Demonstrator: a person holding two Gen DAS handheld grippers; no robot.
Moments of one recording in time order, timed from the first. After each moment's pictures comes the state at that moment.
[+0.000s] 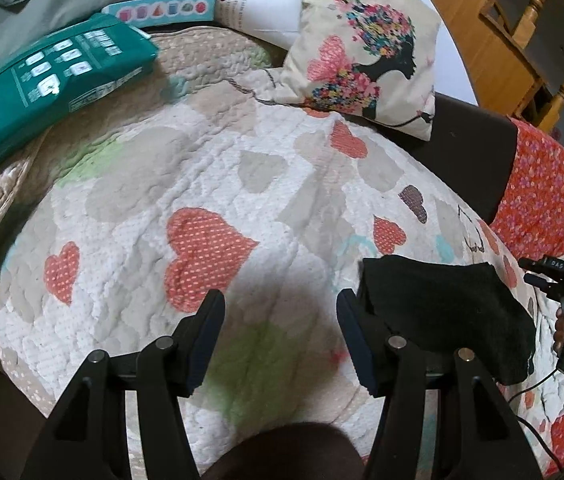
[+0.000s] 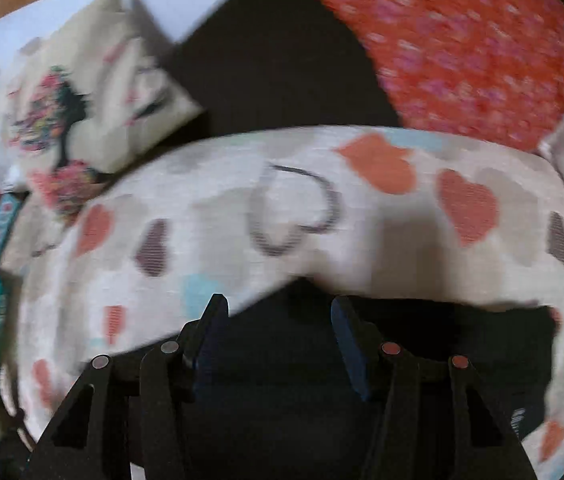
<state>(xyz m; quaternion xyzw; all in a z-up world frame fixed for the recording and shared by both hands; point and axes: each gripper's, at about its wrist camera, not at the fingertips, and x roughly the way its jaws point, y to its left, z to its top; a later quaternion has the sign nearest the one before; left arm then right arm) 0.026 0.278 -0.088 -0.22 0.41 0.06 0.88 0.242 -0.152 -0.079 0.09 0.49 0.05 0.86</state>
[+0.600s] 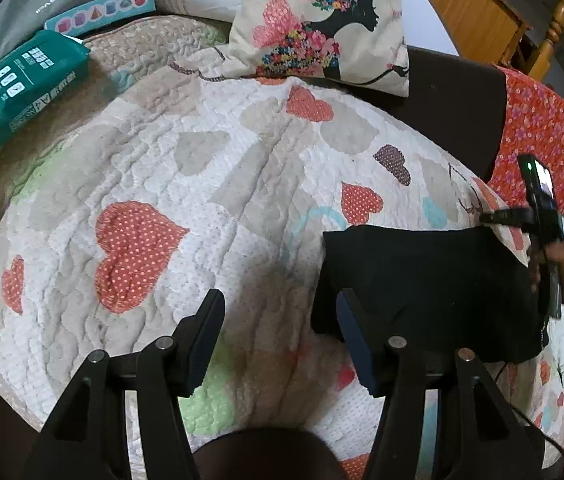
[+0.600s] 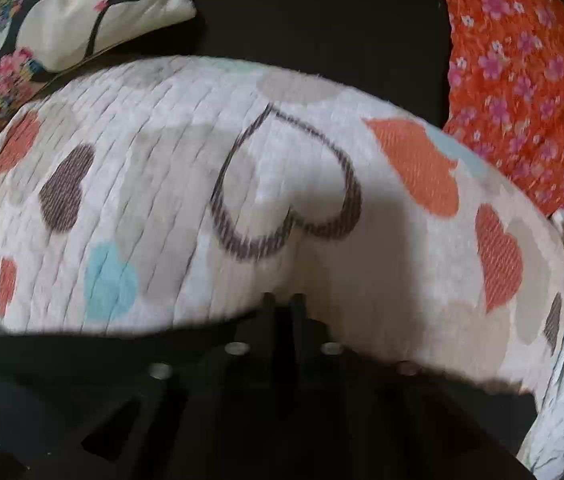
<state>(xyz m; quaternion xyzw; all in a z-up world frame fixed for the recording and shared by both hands) 0.059 0.224 -0.099 -0.17 0.45 0.04 0.87 0.319 -0.093 -0.142 -0.08 0.53 0.04 0.84</state>
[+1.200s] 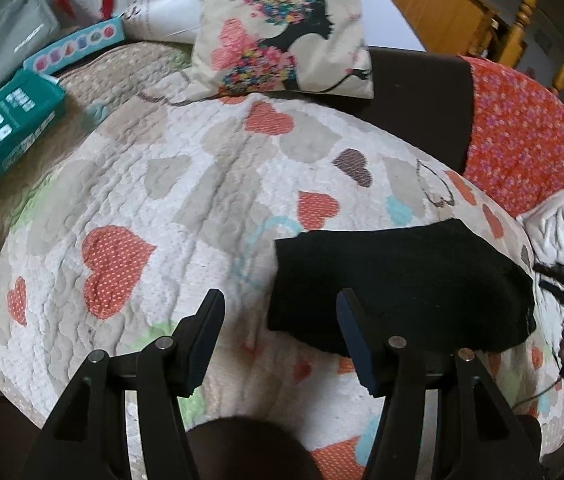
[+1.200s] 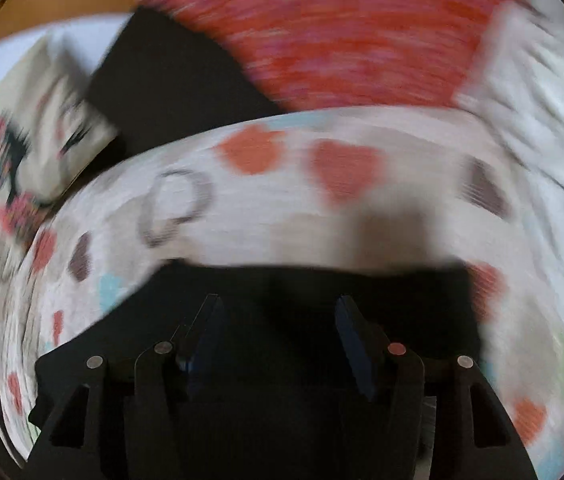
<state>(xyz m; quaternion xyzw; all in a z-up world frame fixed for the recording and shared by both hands) 0.052 0.184 -0.060 -0.14 0.44 0.01 0.89 0.164 -0.293 -0.101 0.17 0.46 -0.05 0.87</state>
